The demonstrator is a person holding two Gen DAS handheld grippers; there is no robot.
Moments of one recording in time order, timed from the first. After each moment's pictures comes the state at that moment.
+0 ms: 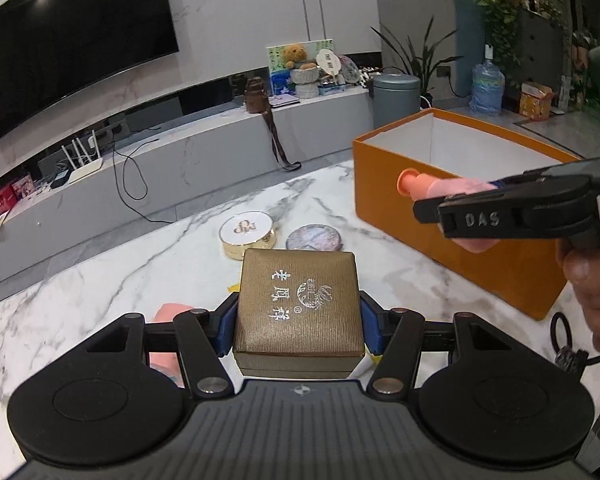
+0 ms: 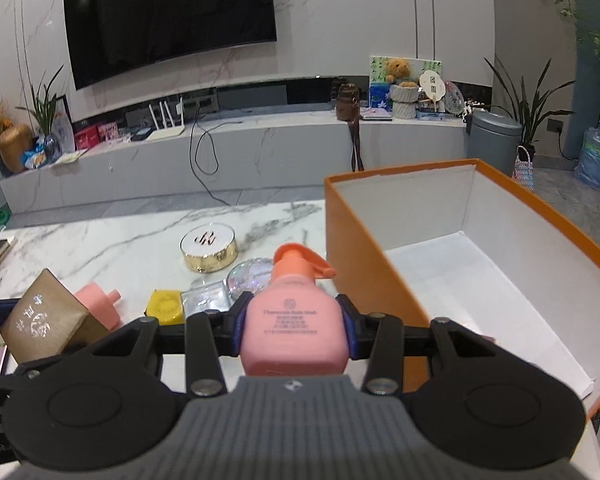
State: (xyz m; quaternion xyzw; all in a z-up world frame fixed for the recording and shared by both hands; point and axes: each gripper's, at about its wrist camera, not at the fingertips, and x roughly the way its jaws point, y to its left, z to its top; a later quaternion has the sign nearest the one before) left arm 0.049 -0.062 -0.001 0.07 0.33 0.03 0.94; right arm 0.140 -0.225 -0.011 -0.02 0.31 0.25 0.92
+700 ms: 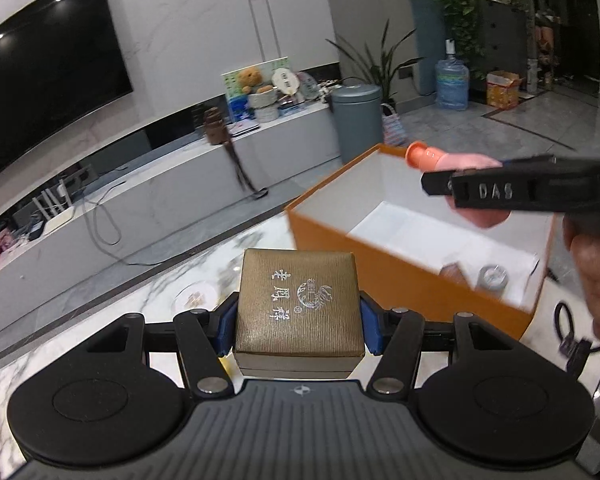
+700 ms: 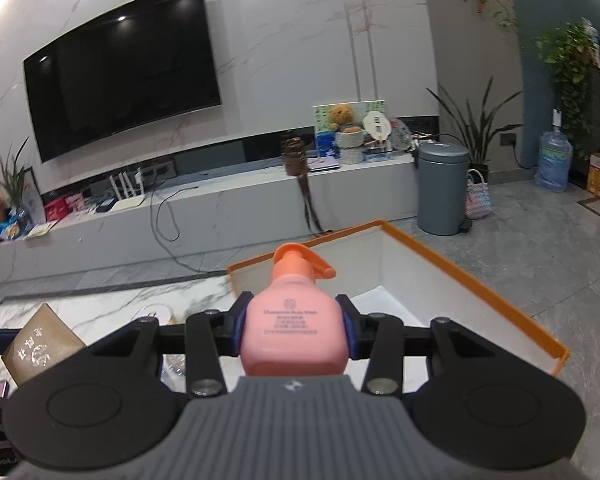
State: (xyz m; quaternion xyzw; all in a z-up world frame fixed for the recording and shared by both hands) left arm 0.099 -0.133 0.043 0.11 0.32 -0.01 0.94; right arm 0.164 -0.316 0.035 0.04 0.25 0.19 0.95
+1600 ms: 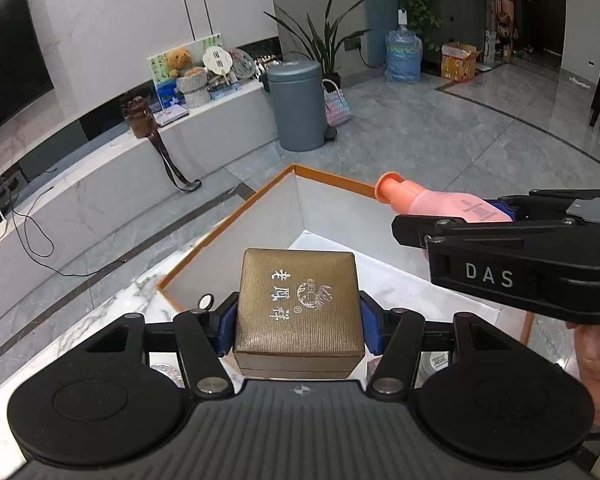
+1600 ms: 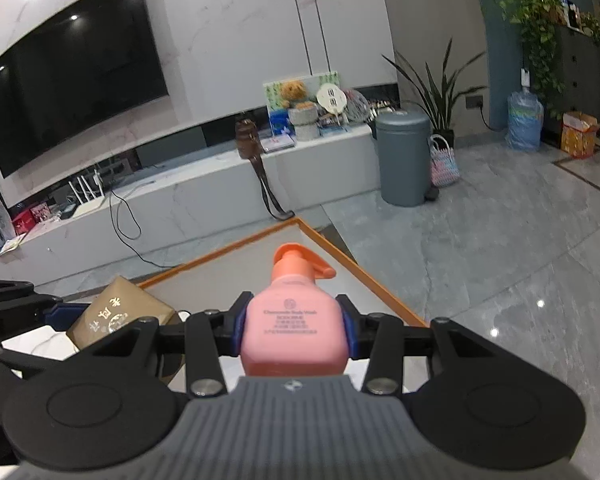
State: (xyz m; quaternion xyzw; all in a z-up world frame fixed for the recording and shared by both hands) left arm 0.219 -0.205 0.025 0.11 0.38 -0.09 0.91; right arm 0.243 -0.374 0.030 0.07 0.31 0.15 0.94
